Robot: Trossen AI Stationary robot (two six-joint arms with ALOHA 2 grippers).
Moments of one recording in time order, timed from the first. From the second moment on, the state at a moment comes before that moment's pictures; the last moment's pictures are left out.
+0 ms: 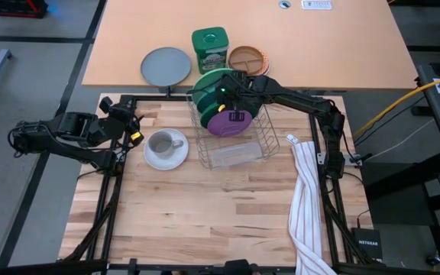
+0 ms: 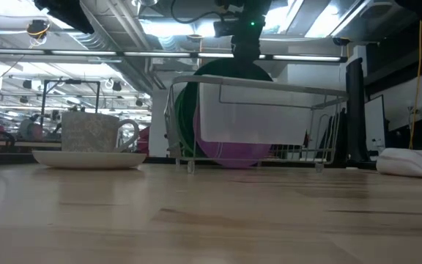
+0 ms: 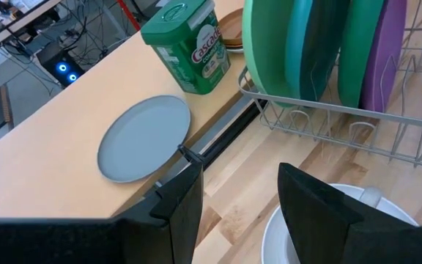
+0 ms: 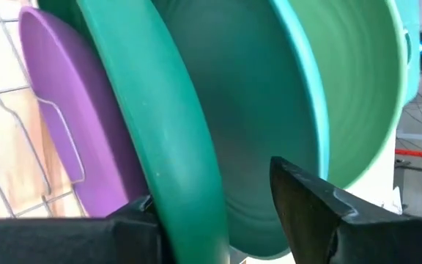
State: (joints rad) left arm -0.06 0.73 1.04 -1.13 -0.92 -0.32; right arm -0.35 1.96 2.03 -1.10 0.44 -0.51
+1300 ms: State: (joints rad) left arm -0.06 0.73 1.04 -1.13 -0.92 -0.33; right arm -0.25 1.96 2.06 -1.16 0.60 -0.58
